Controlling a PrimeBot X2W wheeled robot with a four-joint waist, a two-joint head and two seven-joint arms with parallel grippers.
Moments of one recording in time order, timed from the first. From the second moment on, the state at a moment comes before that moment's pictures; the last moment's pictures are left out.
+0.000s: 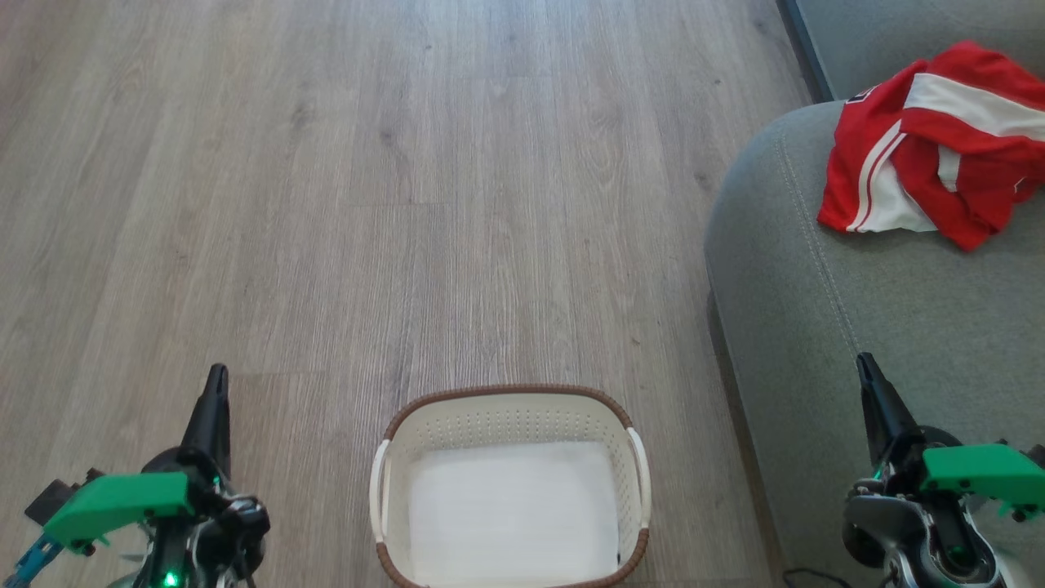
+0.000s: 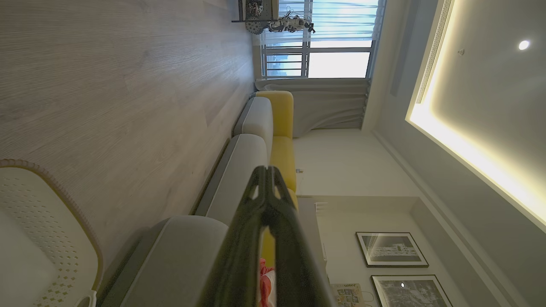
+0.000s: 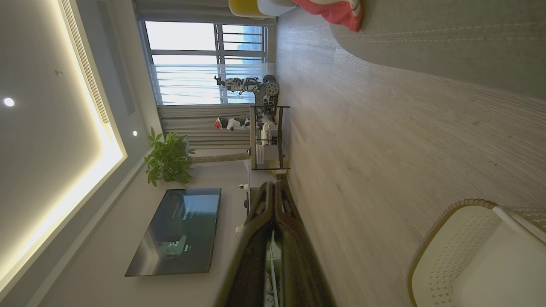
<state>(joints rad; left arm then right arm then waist) -0.06 0.05 0.07 0.27 -1.61 -0.12 0.10 -0.06 -0.04 -0.13 0.28 1.60 0.13 0.11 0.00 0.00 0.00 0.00</state>
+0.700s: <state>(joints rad) -0.06 0.05 0.07 0.27 -1.61 -0.12 0.10 -0.06 -0.04 -0.13 0.28 1.60 0.13 0.11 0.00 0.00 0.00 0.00</state>
